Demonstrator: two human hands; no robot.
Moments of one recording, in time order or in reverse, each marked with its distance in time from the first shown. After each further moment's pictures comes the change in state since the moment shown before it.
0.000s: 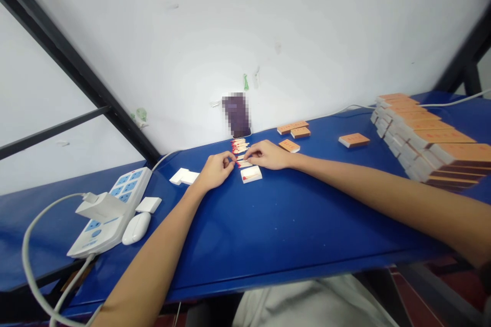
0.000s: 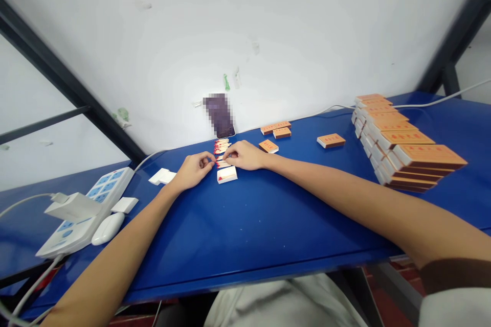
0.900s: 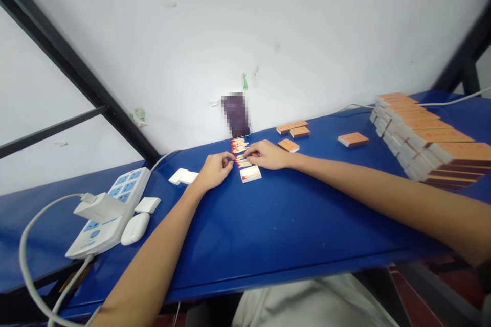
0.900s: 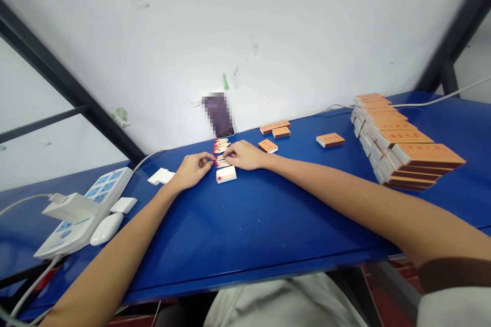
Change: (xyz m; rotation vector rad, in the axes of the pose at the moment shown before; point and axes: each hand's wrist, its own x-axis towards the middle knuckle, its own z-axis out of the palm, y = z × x) left_hand 0.001 0.000 -0.001 0.050 0.002 -0.009; right_hand 0.002 0.002 0.002 -0.092 -0.010 -0.010
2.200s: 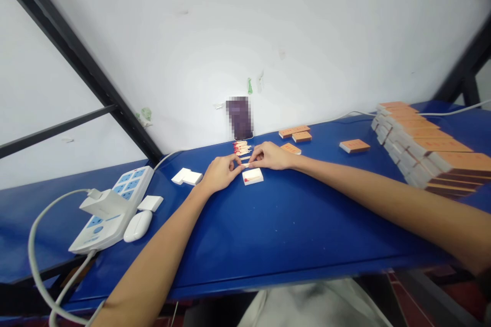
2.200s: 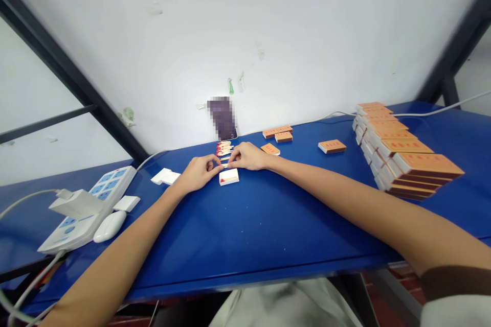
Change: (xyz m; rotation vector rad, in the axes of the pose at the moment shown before) left_hand -0.004 0.013 0.003 0.030 -0.017 0.019; right_hand 0.000 0.006 -0.005 0.091 -0.030 0.070
